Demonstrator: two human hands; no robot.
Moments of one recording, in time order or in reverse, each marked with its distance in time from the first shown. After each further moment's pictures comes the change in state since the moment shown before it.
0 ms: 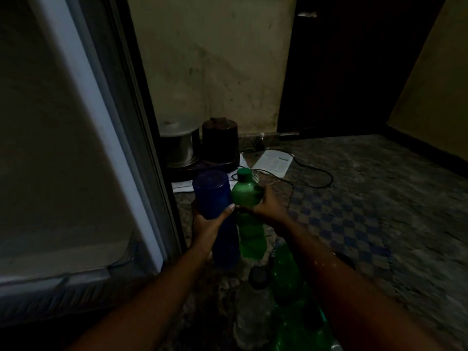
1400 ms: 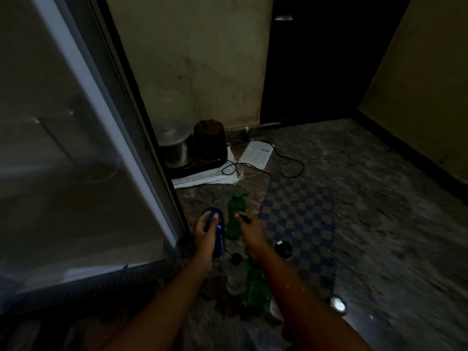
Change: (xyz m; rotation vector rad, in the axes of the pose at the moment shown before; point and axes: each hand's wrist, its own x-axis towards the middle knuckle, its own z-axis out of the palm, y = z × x) left_hand -0.127 0.165 -0.010 0.064 -0.029 -0.308; right_hand -0.144 -0.143 -0.029 0.242 0.119 0.395
